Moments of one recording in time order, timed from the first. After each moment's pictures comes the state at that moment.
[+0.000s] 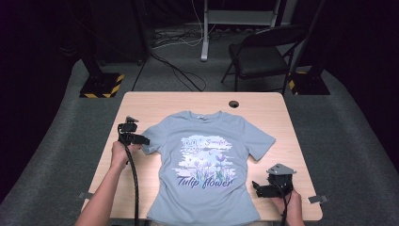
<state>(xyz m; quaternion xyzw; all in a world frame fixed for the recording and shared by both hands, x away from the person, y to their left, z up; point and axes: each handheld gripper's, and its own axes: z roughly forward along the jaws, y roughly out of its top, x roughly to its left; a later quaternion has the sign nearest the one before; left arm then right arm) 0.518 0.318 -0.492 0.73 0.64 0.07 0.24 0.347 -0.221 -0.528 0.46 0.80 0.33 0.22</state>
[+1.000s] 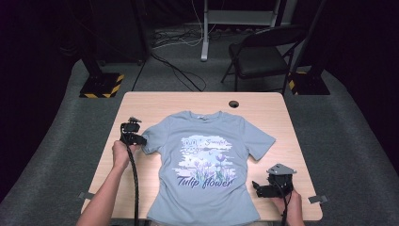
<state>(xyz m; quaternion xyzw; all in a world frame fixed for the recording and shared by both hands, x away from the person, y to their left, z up) 0.519 0.308 -0.490 0.75 0.61 0.09 0.23 0.347 -0.221 -0.528 0.46 0.80 0.33 0.22</state>
